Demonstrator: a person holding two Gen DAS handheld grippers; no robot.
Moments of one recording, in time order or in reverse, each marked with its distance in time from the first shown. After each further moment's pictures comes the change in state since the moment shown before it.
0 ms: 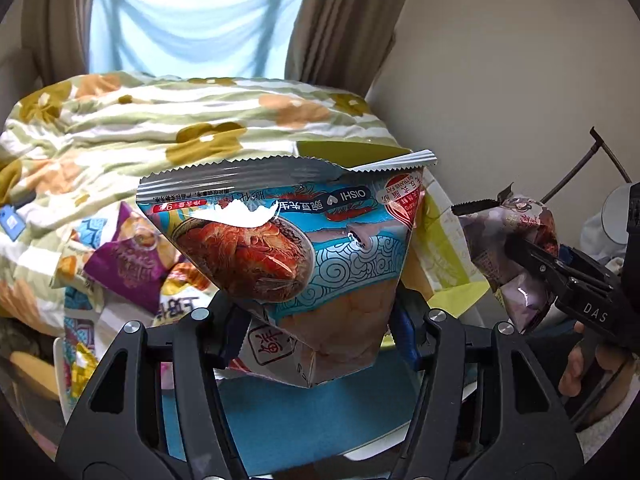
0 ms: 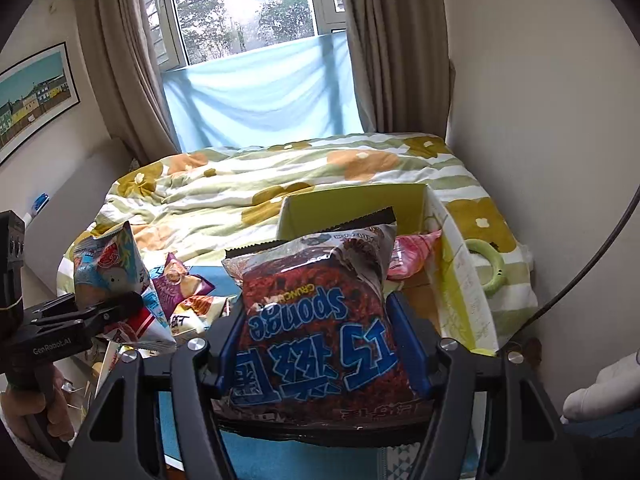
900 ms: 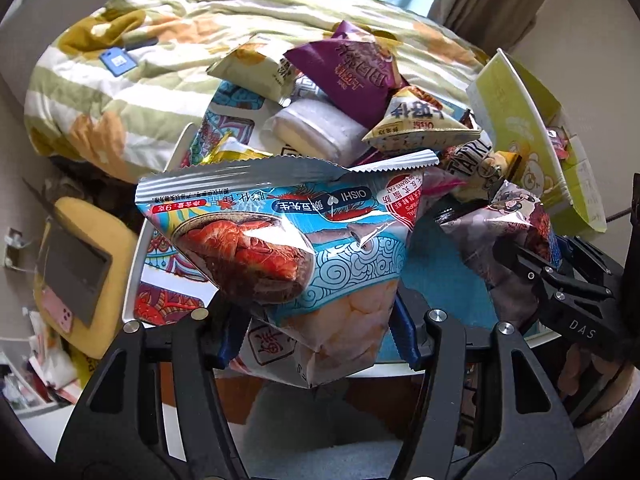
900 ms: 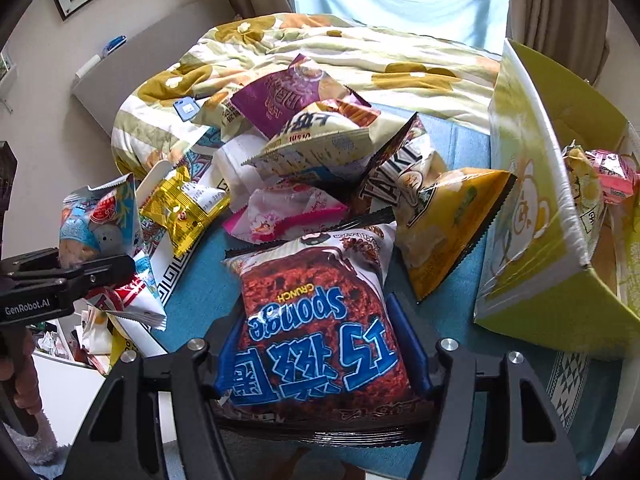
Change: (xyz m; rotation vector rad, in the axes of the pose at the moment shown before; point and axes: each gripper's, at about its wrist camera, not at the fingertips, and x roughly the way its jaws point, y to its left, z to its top) left arm -0.049 0.169 -0.173 -0.310 0.209 0.296; right arm 0.122 0.147 -0.138 -0.321 0.363 0.282
